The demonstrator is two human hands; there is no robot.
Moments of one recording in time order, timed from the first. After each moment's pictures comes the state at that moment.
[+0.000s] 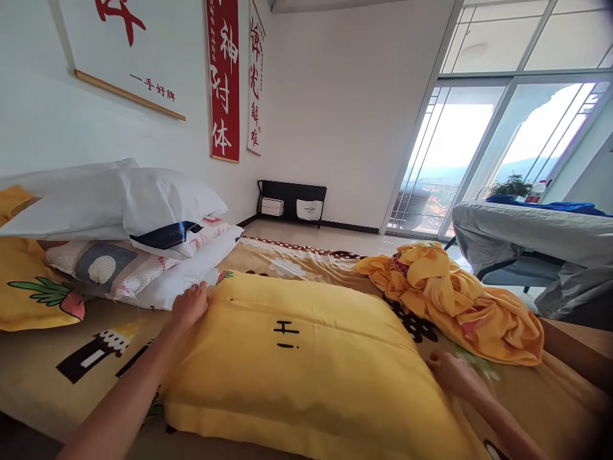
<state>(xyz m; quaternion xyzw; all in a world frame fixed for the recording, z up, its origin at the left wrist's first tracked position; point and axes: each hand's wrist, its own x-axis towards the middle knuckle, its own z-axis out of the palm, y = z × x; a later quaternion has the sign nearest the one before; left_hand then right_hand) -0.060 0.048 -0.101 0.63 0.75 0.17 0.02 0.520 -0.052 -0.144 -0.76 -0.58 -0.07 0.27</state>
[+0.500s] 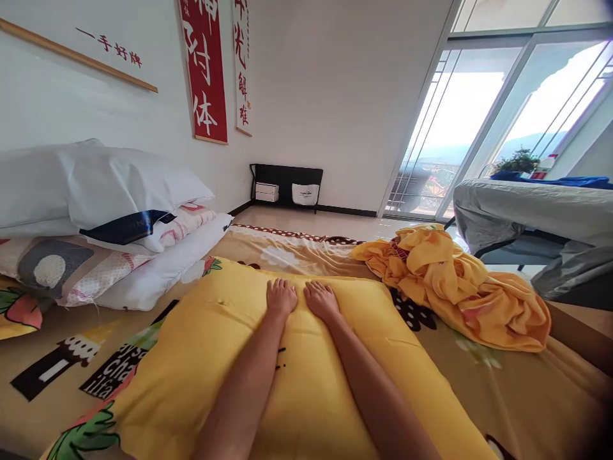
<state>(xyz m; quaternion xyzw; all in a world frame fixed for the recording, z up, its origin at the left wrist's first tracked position) 0.190 0.101 -0.090 0.76 0.64 0.15 0.02 0.305 0.079 -0.084 -0.69 -0.71 0.00 0.15</state>
